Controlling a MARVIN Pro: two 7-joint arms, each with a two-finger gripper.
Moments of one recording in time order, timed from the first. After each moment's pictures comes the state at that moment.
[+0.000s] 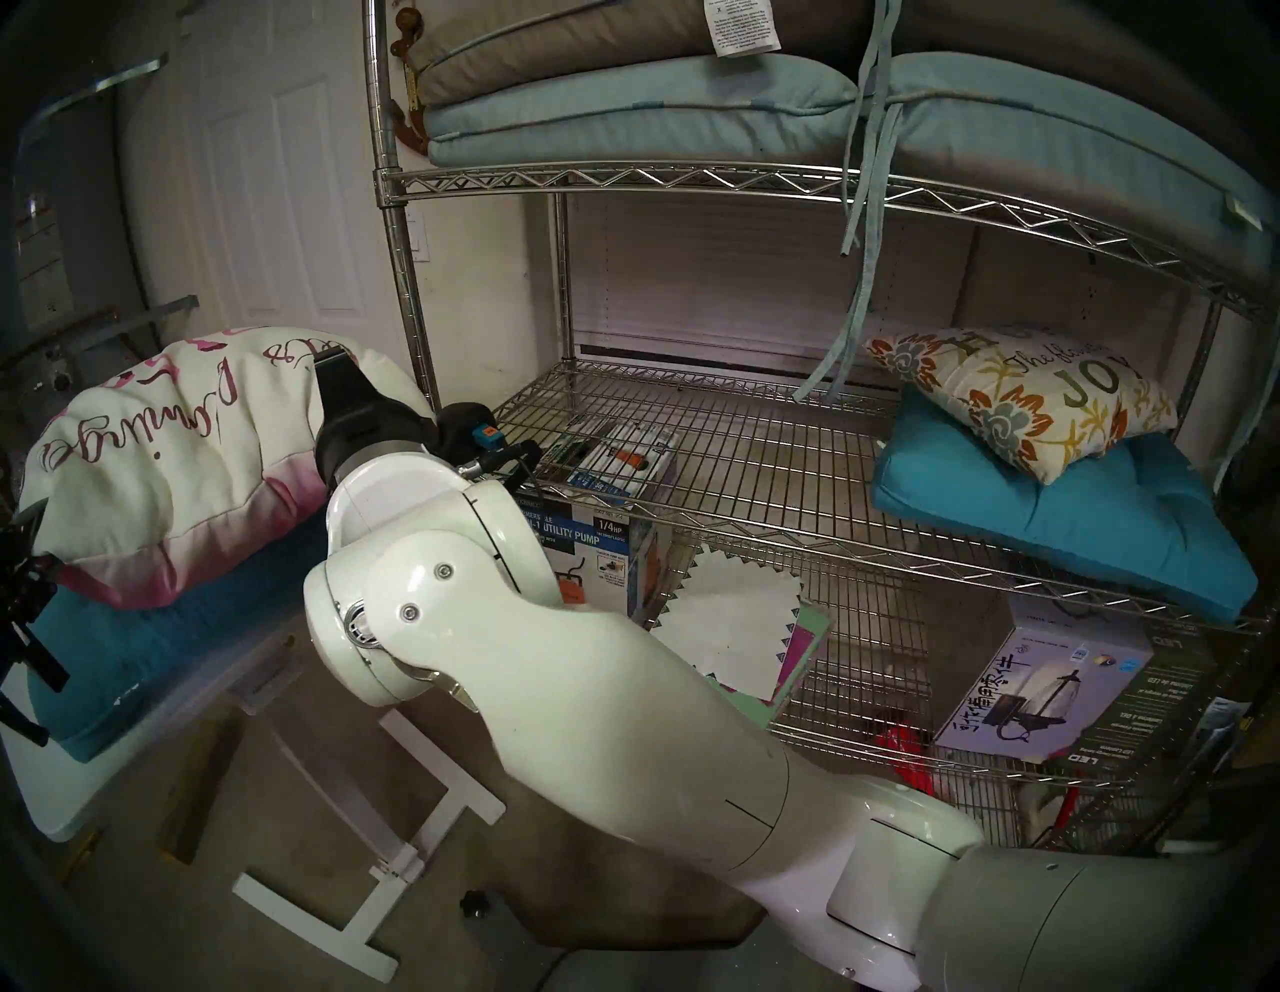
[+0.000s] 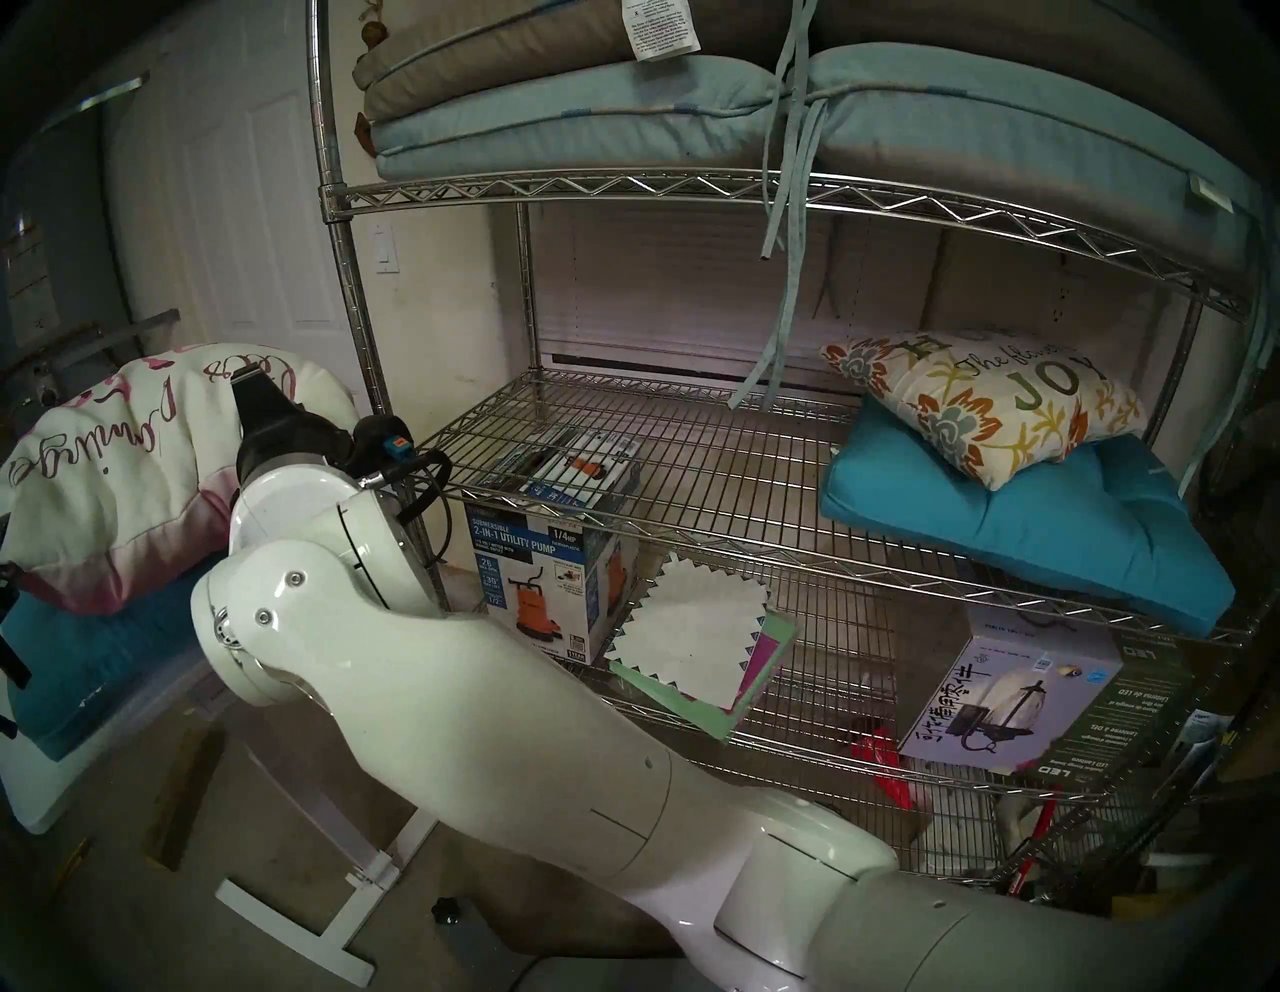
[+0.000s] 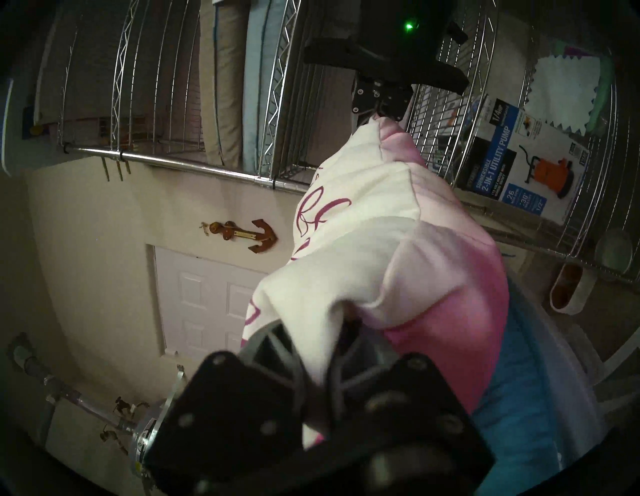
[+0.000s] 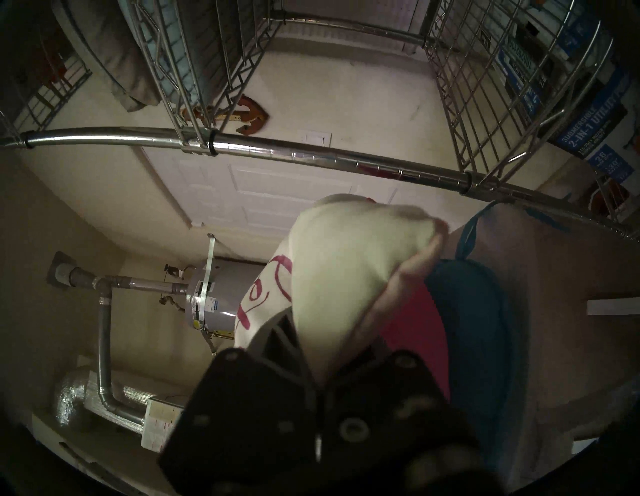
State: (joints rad) left arm 2.43 -1.36 -2.88 -2.42 -0.03 -0.49 -0.59; right arm -0.96 -1.75 0.56 -1.79 1.48 -0.42 -0.81
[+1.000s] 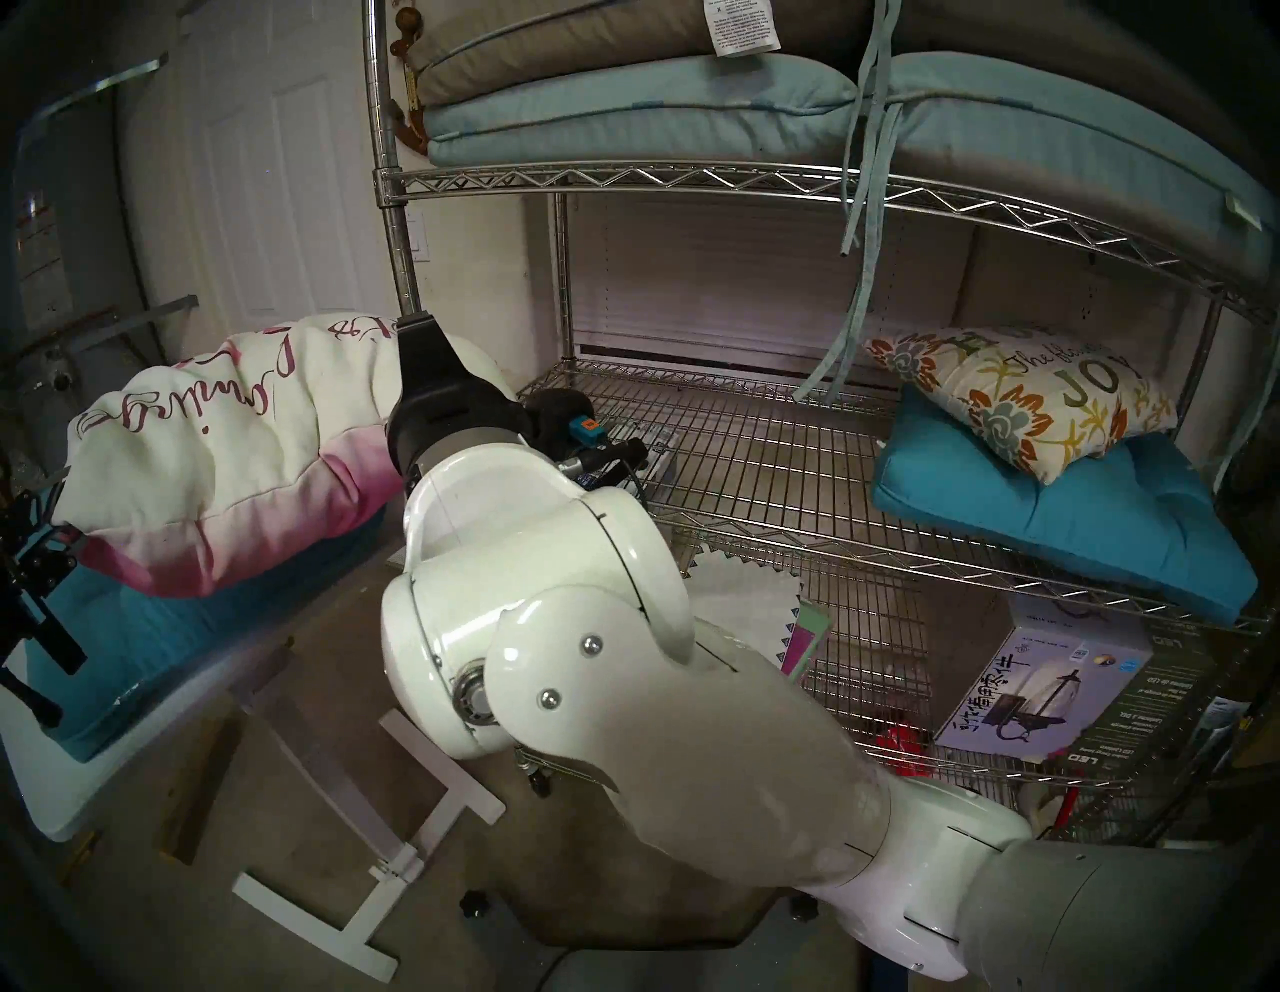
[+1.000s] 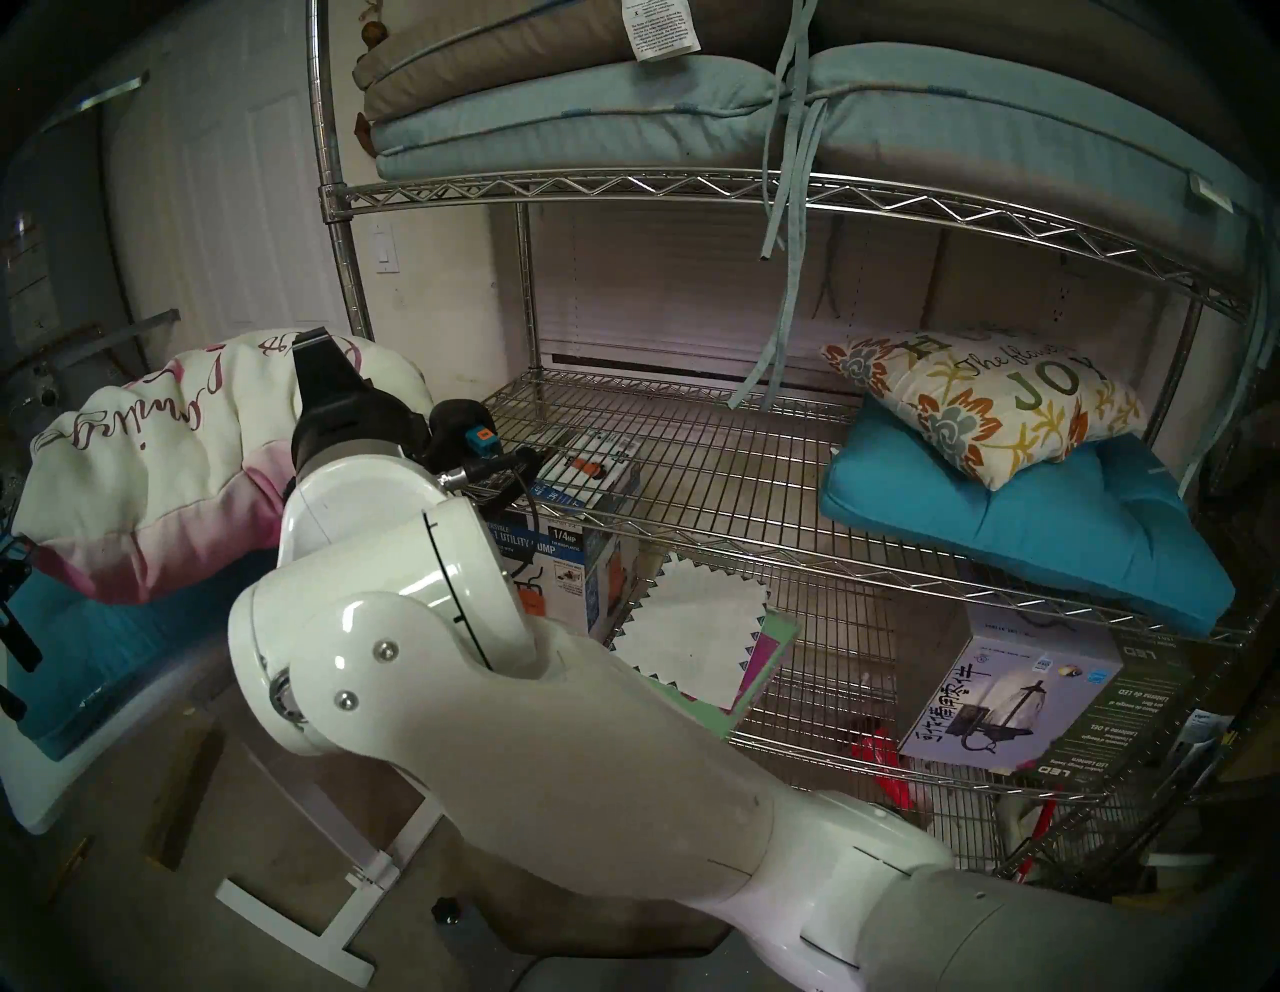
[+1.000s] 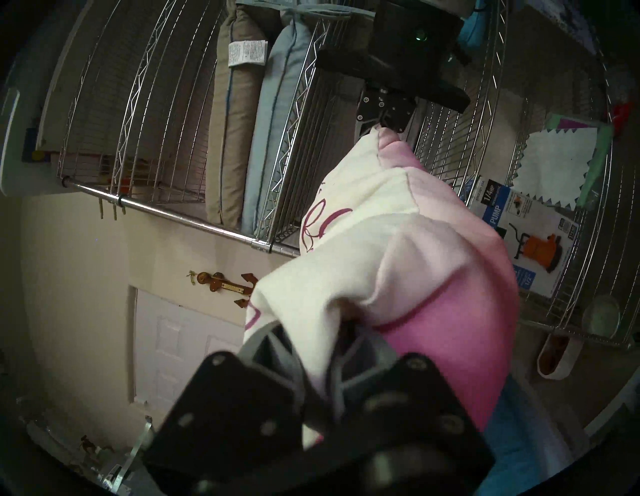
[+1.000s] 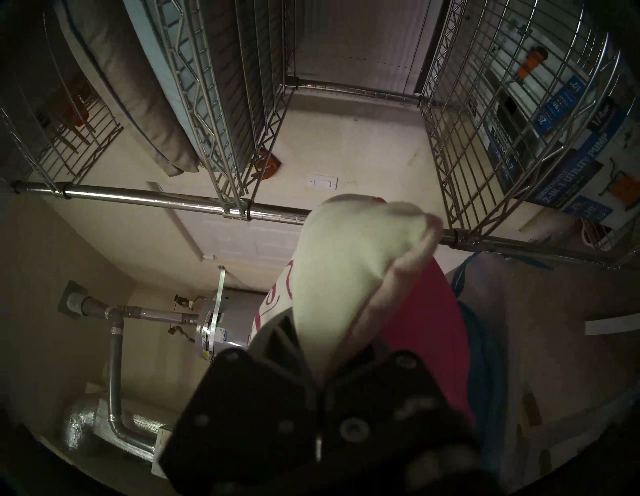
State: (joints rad) left arm 2.41 -1.27 -2.88 -2.42 -0.24 -0.50 -0.72; right arm -0.97 -1.59 0.55 -2.07 1.40 -0.50 -1.00
